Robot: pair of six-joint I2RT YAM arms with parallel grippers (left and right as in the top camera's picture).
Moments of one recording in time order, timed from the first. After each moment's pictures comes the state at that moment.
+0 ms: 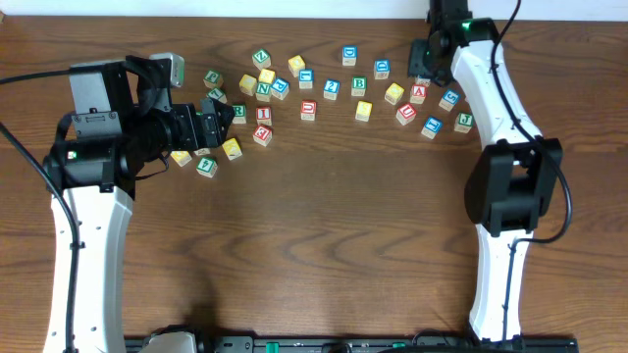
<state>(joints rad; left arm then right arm) 0.10 1.33 1.33 -0.84 0.50 -0.07 0.13 2.38 2.20 -0.95 0.07 0.27</state>
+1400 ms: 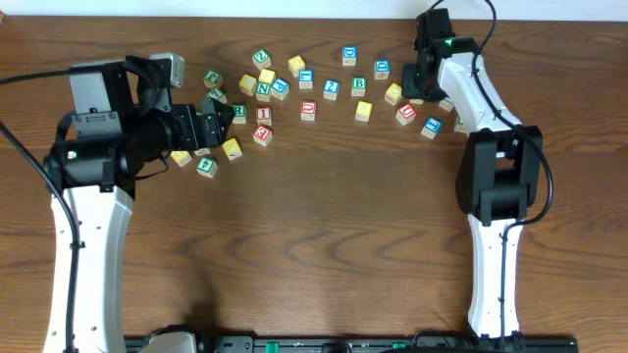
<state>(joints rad) 0.10 1.34 1.33 -0.84 0.50 -0.07 0.13 2.49 2.16 -0.90 0.08 0.21</state>
